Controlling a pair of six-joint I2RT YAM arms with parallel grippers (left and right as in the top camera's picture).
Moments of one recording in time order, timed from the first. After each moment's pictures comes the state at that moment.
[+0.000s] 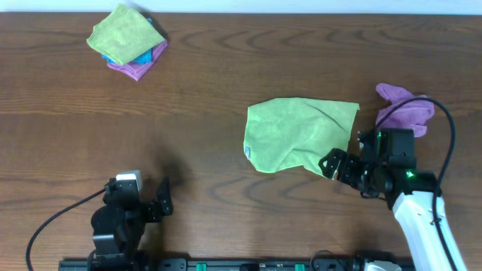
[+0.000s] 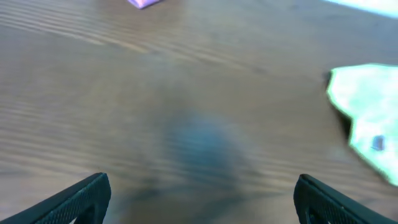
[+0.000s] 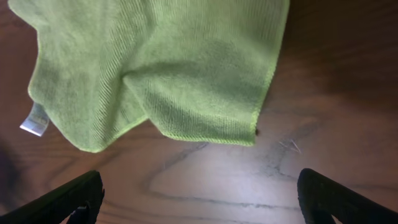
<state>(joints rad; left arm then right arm) 0.04 0.01 0.17 -0.66 0.18 -0.18 -0.08 1.13 0.64 -0.72 -0.35 0.34</state>
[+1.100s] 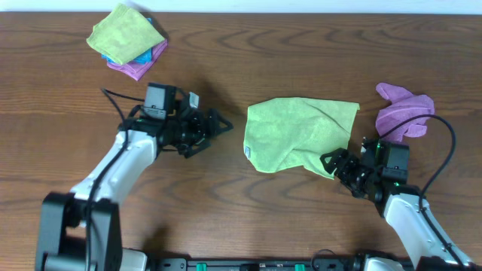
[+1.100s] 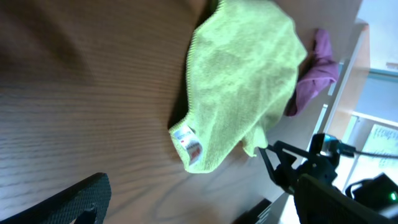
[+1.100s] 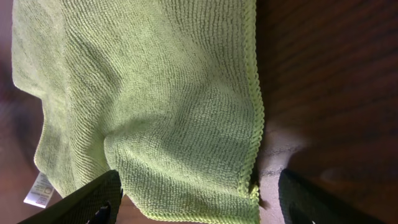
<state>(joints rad) -0.20 1.61 0.92 -0.41 0.73 -0.70 -0.15 1.26 0.41 -0.22 -0.44 0.57</state>
